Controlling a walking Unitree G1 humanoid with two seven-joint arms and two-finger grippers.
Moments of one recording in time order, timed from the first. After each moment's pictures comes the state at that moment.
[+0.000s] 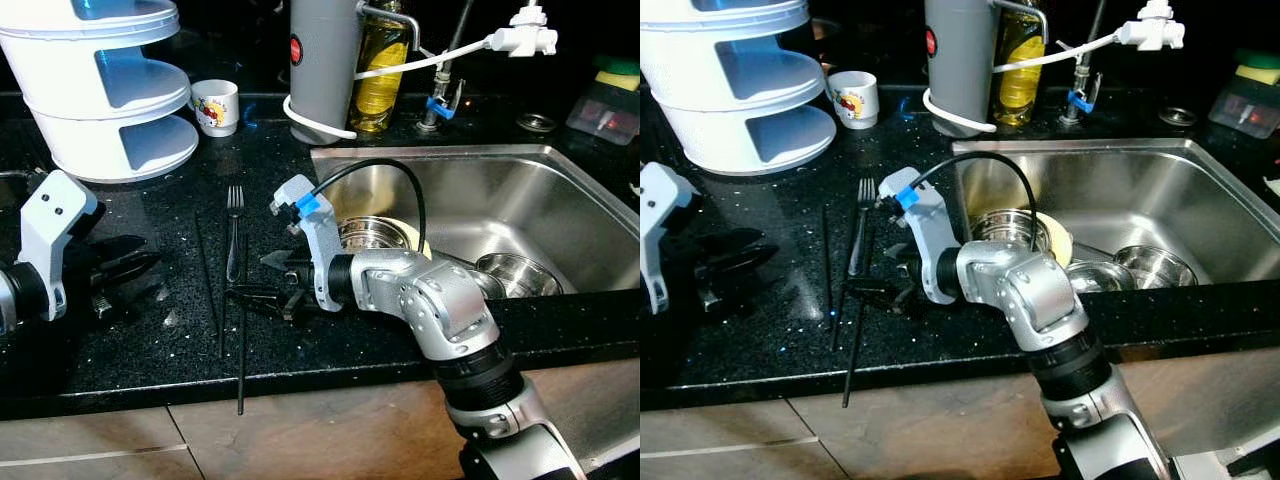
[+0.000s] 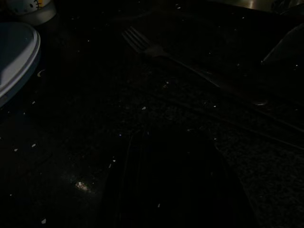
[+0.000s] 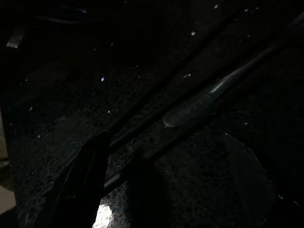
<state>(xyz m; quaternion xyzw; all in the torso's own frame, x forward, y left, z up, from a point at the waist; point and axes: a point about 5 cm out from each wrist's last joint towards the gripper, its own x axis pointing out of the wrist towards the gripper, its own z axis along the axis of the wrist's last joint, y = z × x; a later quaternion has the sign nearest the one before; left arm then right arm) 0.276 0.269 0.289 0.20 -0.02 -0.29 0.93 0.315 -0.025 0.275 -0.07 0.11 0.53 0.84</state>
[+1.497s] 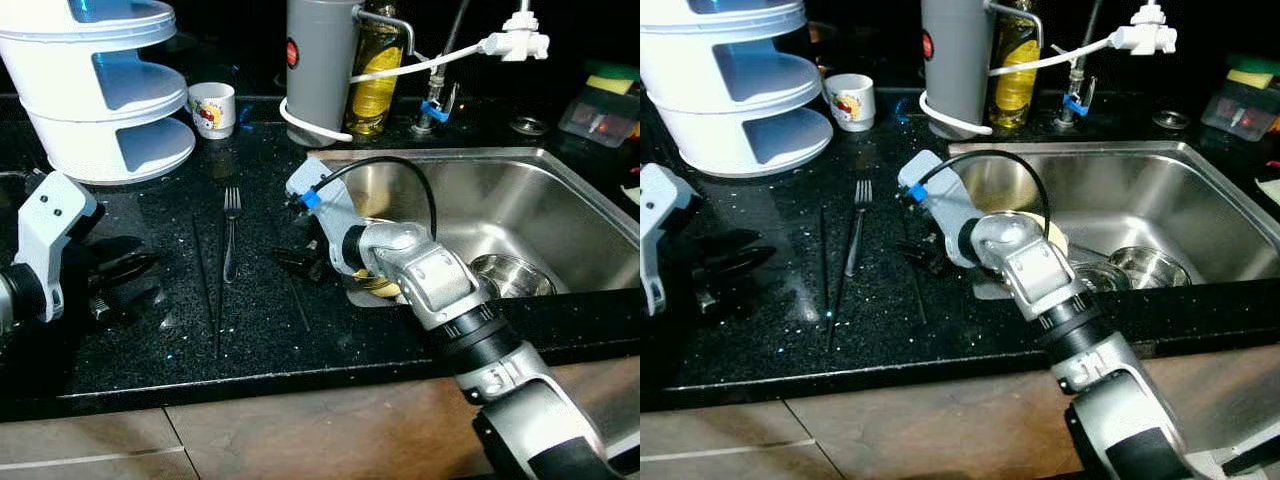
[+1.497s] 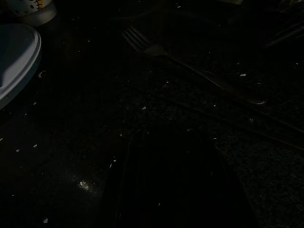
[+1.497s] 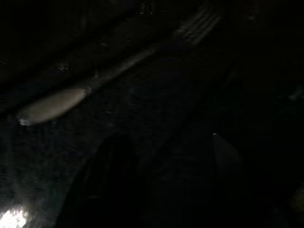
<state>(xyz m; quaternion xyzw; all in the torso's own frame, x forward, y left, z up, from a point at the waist) 0.274 0.271 0.289 0.21 -0.02 -0.29 0.93 0.367 -0.047 0.276 -0.19 0.07 0.42 0.88</state>
